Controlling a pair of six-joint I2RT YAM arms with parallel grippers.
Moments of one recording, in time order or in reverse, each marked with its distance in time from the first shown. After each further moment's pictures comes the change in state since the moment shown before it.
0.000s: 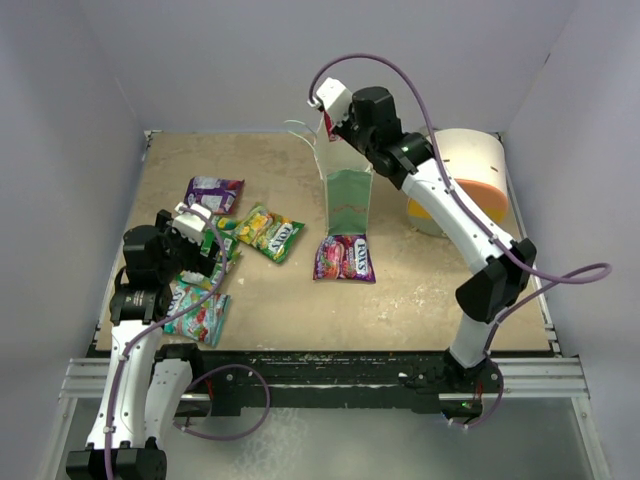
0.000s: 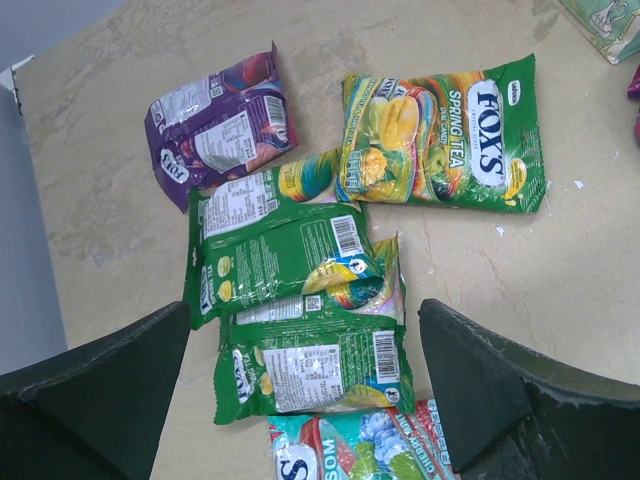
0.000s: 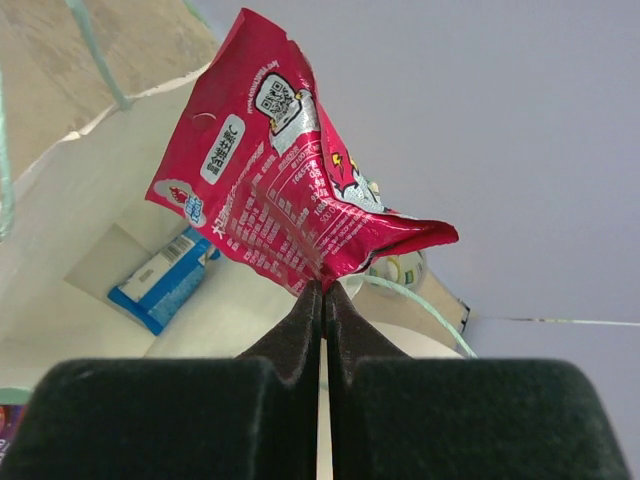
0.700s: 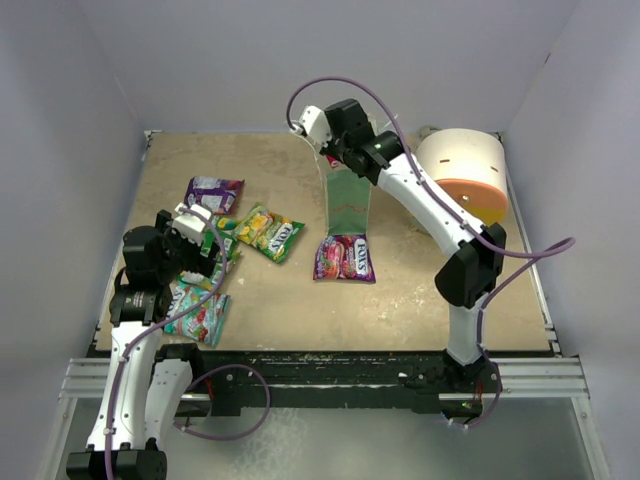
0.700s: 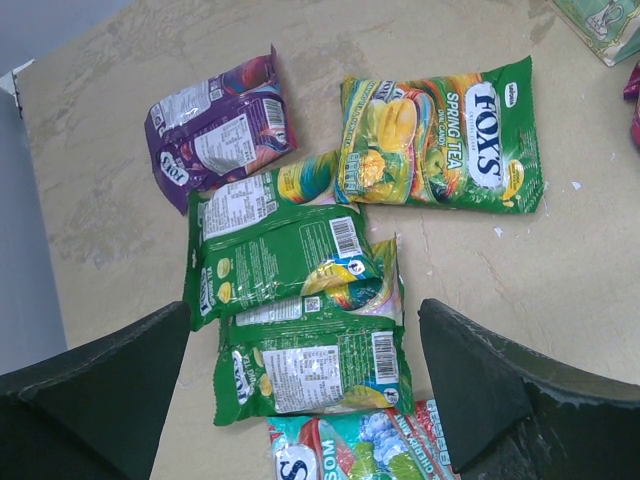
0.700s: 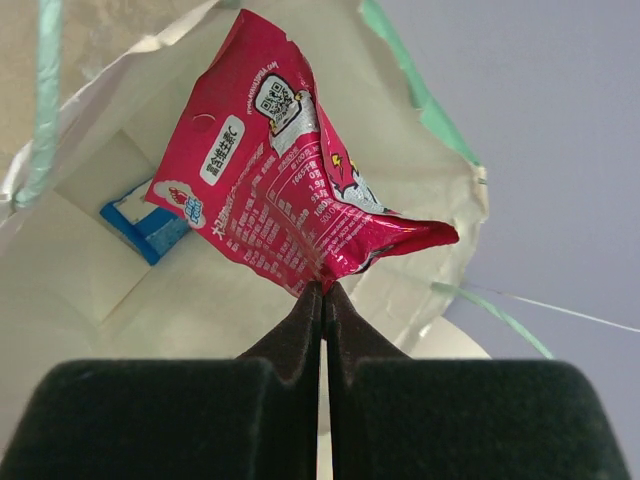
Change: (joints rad) left arm 0.000 -0.008 -0.002 0.000 0.005 0.000; right arm 0.031 0.170 0.131 -0.211 0.087 -0.093
